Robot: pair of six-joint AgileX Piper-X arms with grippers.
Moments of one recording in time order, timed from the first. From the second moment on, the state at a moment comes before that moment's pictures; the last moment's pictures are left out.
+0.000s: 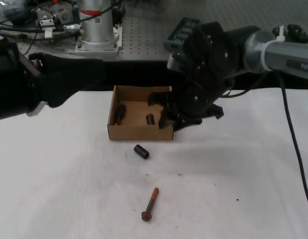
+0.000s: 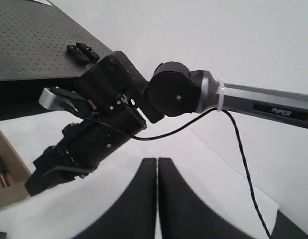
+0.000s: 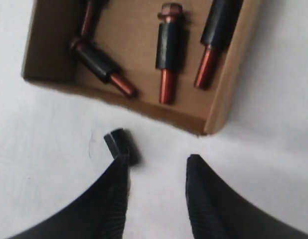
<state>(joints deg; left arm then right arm) -17.7 54.3 -40.3 1.2 39.7 -24.3 36.2 117.0 -91.4 45.5 -11.2 26.9</state>
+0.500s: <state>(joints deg) -15.2 34.9 -40.3 18.7 22.3 -18.8 50.3 114.4 -86.1 52.8 0.5 52.0</state>
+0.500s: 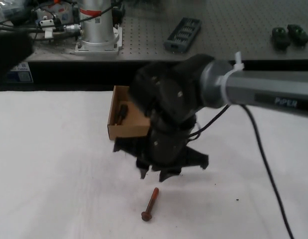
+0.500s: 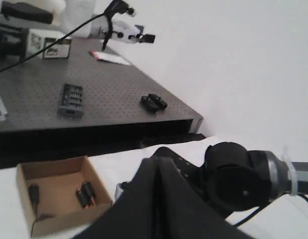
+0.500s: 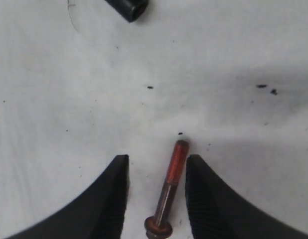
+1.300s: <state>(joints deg) -15.0 21.0 -40.3 42.1 20.3 -16.9 56.2 114.4 -79.0 48.0 3.9 74.6</state>
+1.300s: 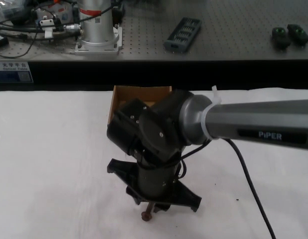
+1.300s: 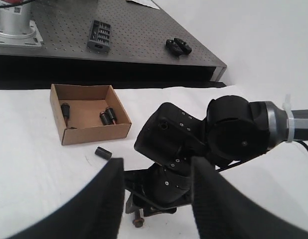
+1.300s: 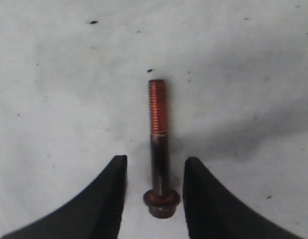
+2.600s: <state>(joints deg) -15.0 21.0 -40.3 42.3 18.0 -17.0 57.4 103.3 -72.6 61.0 -7.6 -35.9</state>
